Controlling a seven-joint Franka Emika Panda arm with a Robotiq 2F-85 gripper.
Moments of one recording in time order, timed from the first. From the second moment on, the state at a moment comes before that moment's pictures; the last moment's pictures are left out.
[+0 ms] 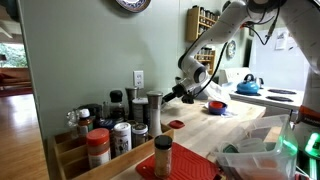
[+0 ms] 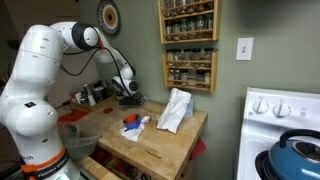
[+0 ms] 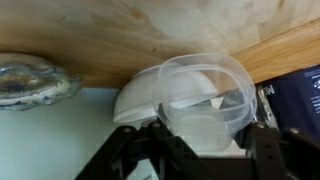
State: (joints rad) arm 0.05 0.51 0.20 -2.07 1.77 2.39 -2.25
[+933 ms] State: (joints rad) arm 0.13 0.50 0.11 -2.07 1.78 2.37 -2.20
